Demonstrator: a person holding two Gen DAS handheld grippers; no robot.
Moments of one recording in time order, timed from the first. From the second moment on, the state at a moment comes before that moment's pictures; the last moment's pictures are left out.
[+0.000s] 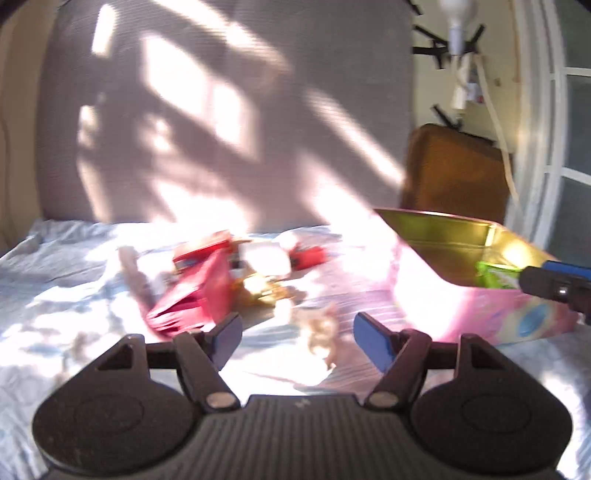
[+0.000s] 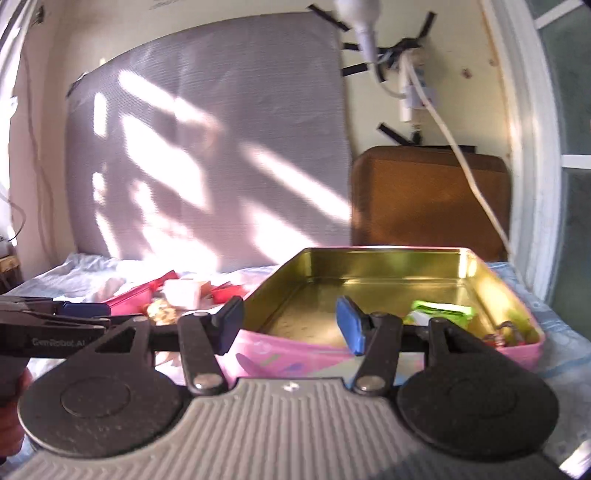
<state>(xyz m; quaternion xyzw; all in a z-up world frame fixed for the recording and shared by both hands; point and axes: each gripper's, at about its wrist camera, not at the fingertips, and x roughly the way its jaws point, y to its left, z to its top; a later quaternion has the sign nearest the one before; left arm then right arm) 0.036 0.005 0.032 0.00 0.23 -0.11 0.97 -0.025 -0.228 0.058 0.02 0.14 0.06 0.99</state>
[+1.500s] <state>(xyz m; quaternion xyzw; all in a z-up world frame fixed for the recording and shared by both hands) 0.005 -0.041 0.027 -0.08 0.30 -0.36 0.88 -0.111 -0.285 0.032 0.07 0.21 0.07 0.97</state>
